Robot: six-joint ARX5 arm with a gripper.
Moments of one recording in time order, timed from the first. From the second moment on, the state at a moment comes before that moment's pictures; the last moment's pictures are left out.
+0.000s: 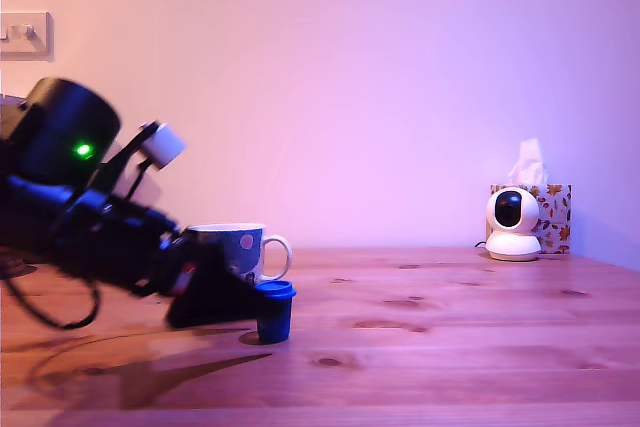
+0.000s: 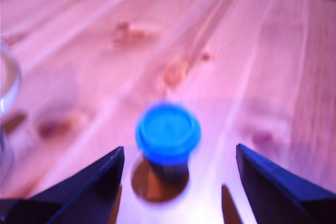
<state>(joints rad) -0.44 1.89 0.63 0.73 0.65 0.32</state>
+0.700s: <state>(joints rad) -0.47 1.99 0.72 0.70 0.65 0.32</state>
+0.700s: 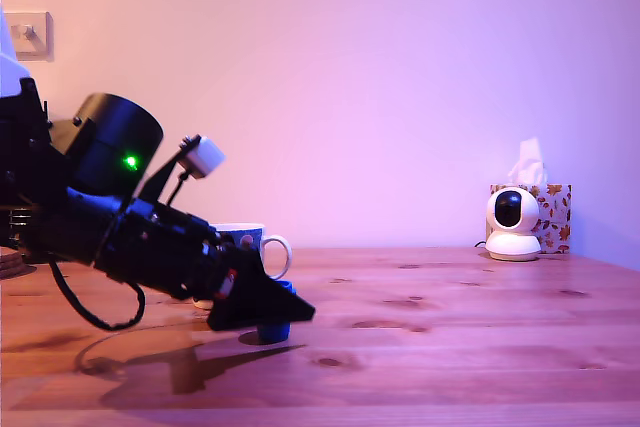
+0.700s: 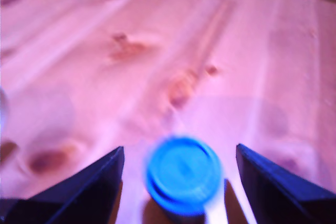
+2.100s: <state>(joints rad) -0.48 1.86 0.72 0.60 0.58 0.21</state>
